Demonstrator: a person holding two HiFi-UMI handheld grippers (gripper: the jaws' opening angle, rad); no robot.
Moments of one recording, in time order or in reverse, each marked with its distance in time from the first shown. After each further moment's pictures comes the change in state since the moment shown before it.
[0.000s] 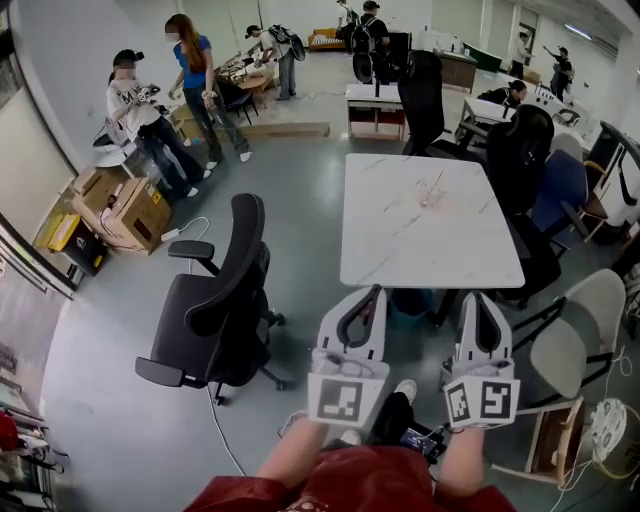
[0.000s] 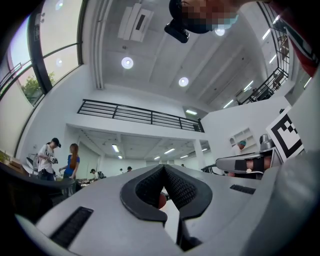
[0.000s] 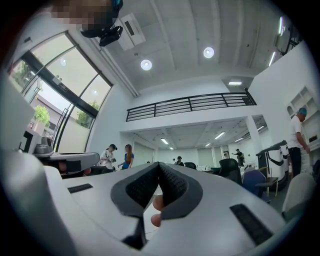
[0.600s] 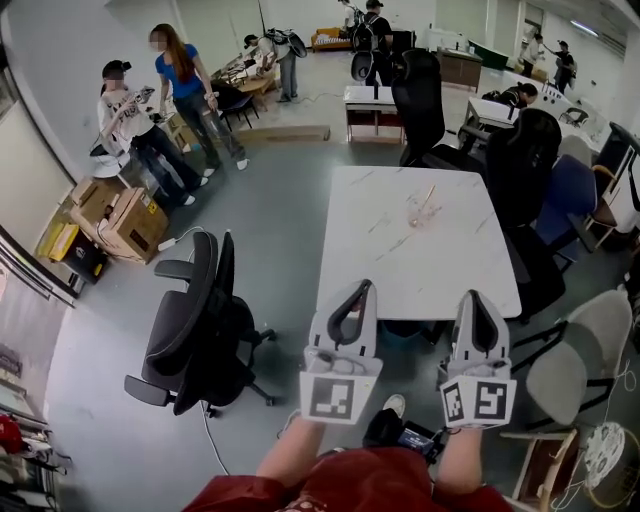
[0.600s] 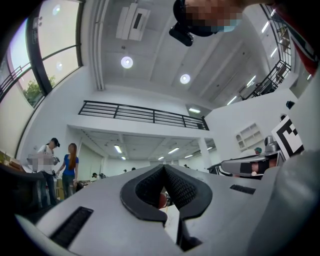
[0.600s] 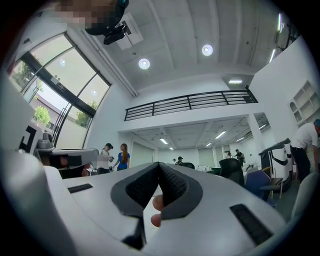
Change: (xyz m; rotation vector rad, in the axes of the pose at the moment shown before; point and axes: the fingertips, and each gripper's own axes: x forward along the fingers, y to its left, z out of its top) left arm 0.129 -0.004 -0.031 -0.253 -0.040 0.140; right arm 0.094 -0.097 -0.030 -0.002 -0.009 0.010
